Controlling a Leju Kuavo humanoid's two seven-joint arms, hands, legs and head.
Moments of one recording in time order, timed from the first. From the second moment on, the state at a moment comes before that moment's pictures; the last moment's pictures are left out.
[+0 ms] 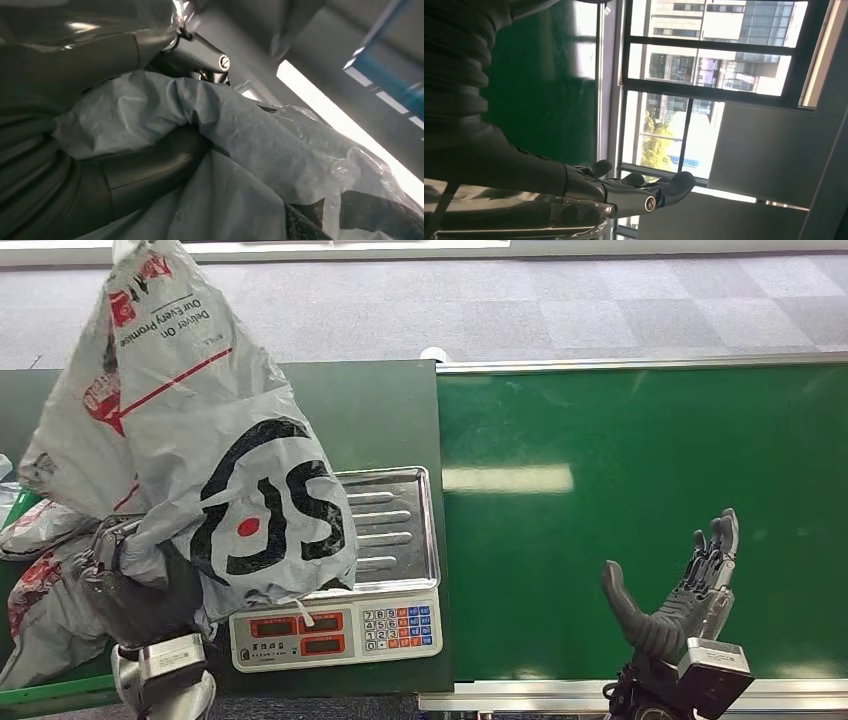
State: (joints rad) left arm 0.01 -0.22 0.00 -1.79 -0.60 0.65 -0.69; right arm 0.09 0.19 -0.05 -1.56 0.25 -0.26 -0.70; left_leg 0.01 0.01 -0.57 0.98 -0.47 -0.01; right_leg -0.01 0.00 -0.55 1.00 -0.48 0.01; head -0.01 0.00
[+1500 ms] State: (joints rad) left arm -0.10 -0.23 0.37 -1.59 -0.75 0.65 -0.35; right arm 0.18 0.29 -0.22 -1.67 0.32 -0.18 -0.70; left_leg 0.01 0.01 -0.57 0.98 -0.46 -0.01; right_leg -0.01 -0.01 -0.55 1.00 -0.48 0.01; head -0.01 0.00
